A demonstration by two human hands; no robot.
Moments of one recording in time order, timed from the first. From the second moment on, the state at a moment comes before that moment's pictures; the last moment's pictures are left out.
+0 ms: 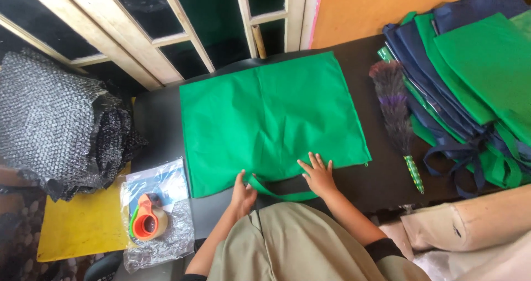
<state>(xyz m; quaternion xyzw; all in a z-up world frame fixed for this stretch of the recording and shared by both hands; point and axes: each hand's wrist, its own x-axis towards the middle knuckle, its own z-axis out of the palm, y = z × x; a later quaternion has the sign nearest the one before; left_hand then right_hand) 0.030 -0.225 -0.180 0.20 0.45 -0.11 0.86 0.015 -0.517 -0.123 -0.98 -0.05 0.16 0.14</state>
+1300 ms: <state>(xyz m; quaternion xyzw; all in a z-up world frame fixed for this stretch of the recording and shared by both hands) -0.063 -0.182 -0.153 0.45 0.38 -0.29 0.76 0.032 -0.599 -0.094 -0.88 0.02 0.11 0.47</state>
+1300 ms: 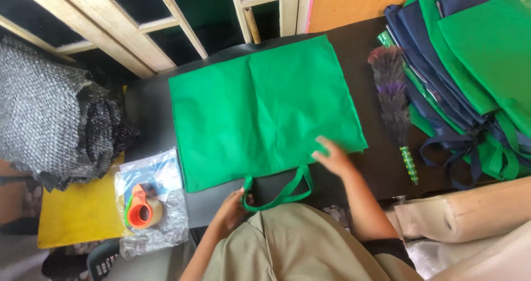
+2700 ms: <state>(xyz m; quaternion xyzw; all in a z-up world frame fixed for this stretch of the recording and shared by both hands) -0.031 -0.234 -0.148 0.94 0.33 -0.07 0.10 0.231 -0.481 -0.151 -0.84 -0.19 0.17 0.48</state>
